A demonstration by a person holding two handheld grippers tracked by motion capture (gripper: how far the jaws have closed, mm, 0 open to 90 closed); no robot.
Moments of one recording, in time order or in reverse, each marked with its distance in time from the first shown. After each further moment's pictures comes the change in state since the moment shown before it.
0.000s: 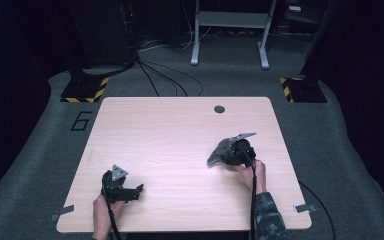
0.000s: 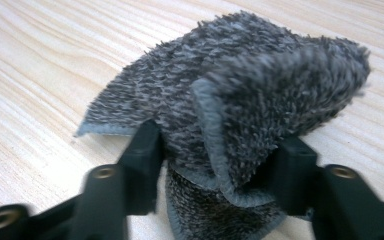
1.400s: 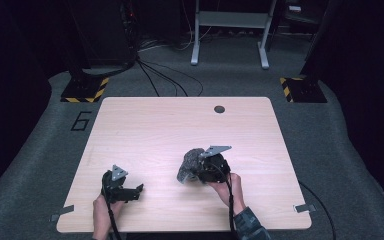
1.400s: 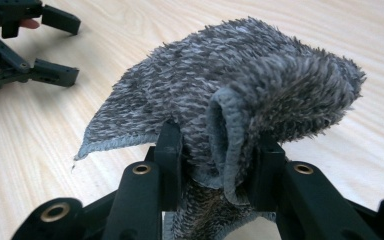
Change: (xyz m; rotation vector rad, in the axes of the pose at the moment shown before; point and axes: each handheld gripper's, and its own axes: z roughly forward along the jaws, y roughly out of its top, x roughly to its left) left arm 0.000 0.000 0.000 0.000 0.000 0.002; right arm 0.120 0.010 -0.027 -0.101 0.216 -0.136
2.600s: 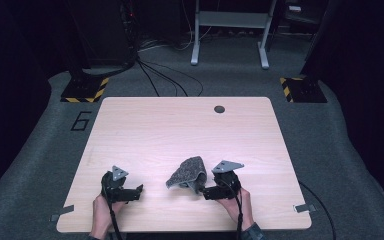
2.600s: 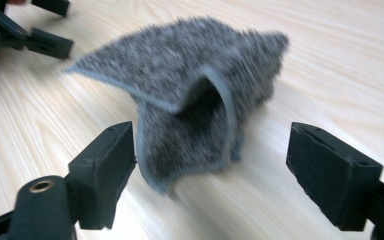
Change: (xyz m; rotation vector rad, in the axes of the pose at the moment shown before) left arm -0.008 0.001 -0.006 0.015 0.024 -0.007; right arm 0.009 -0.047 -0.026 -0.043 -0.068 0.022
